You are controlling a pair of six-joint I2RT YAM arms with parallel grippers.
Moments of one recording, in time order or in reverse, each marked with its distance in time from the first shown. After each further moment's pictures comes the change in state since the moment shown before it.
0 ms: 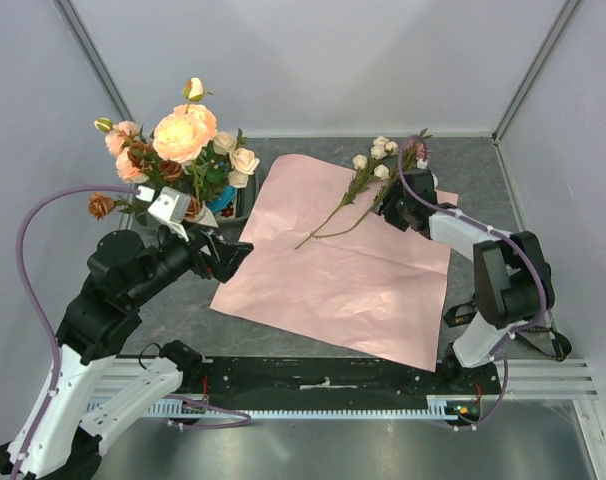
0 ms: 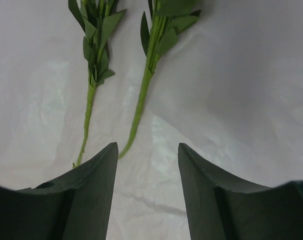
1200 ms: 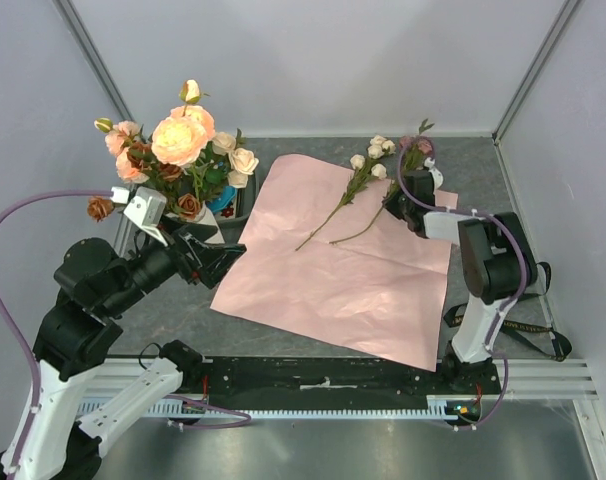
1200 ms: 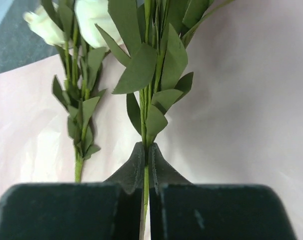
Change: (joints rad) left arm 0.000 -0.015 0.103 -0.024 0.096 -0.051; right arm -0.035 0.278 0.050 0.364 0.093 0.026
